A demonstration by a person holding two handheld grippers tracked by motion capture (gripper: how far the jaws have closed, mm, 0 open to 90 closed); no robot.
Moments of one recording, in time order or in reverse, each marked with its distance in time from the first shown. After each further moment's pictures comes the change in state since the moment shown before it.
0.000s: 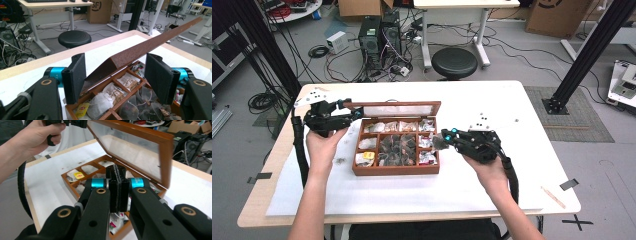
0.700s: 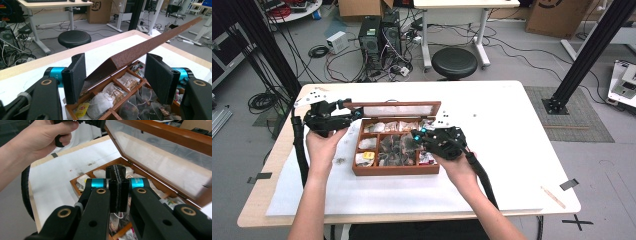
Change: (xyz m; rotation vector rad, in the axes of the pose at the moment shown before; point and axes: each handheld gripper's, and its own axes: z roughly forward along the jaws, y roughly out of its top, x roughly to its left) left arm 0.000 0.000 0.000 0.001 -0.003 0.002; right arm 0.033 0.020 0.061 0.047 0.050 -0.030
